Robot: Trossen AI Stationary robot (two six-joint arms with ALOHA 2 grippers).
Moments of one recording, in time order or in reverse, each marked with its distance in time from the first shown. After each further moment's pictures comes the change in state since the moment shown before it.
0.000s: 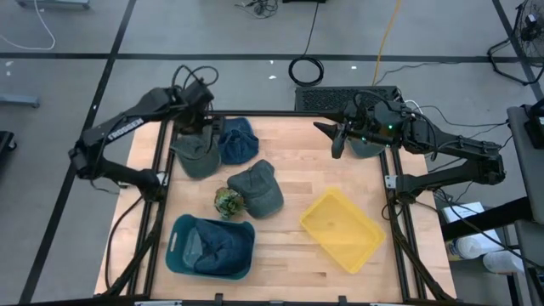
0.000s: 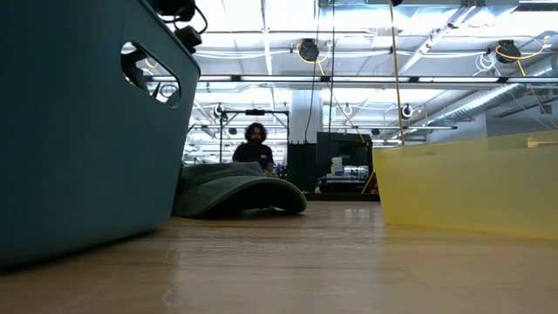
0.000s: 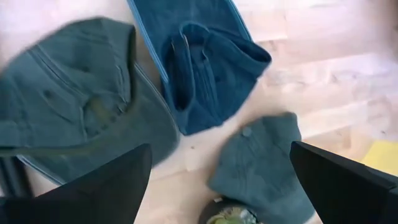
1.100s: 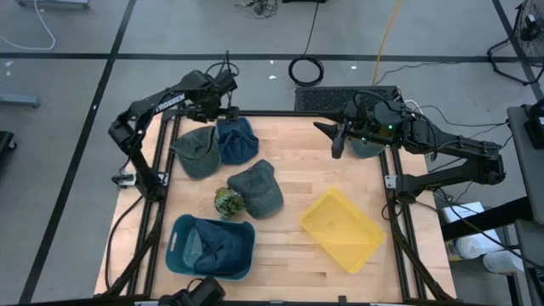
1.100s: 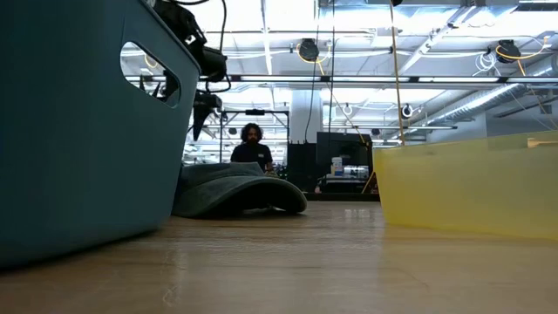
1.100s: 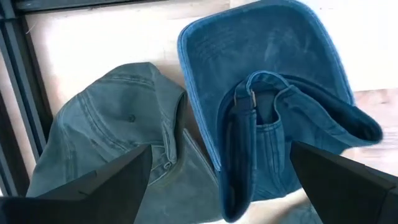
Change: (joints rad) left arm 0.139 0.428 0.177 -0.072 -0.120 0.097; right arm 0.000 0.000 0.000 0.000 0.000 0.000
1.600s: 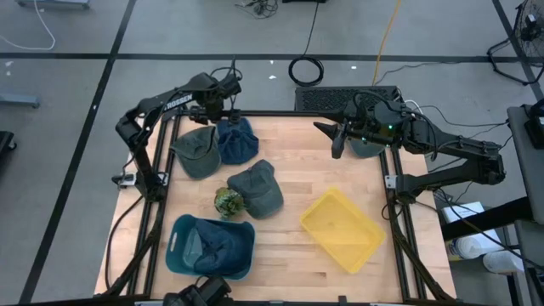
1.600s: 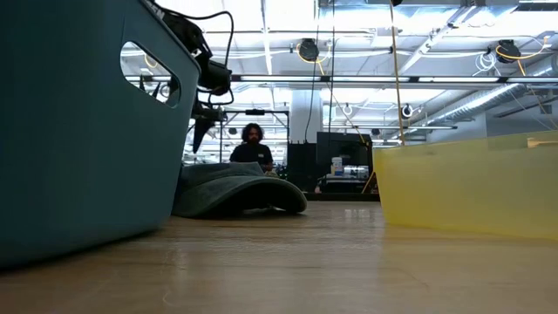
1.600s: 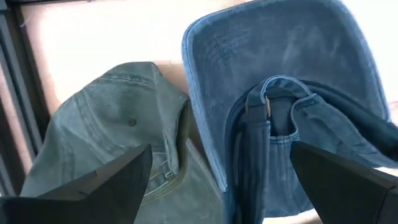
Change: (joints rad) left arm -0.001 0.068 -0.012 0.027 -0.027 -0.023; right arm 0.000 0.000 0.000 -0.001 0.000 0.000
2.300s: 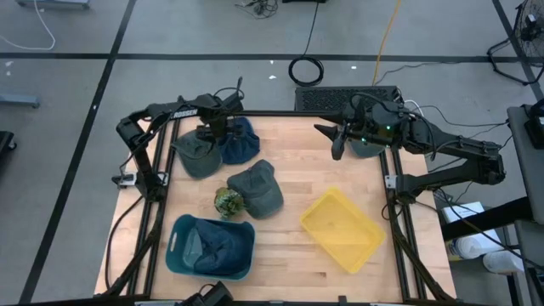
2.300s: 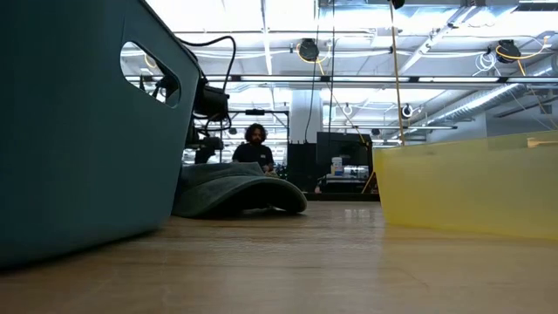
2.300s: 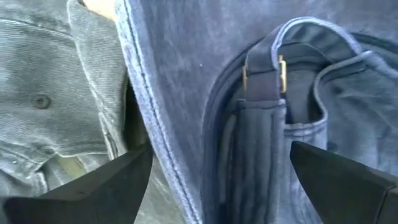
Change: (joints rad) left arm -0.043 -0.001 -0.295 0.315 0.111 -0.097; right arm 0.000 0.000 0.000 -0.046 0.000 0.000
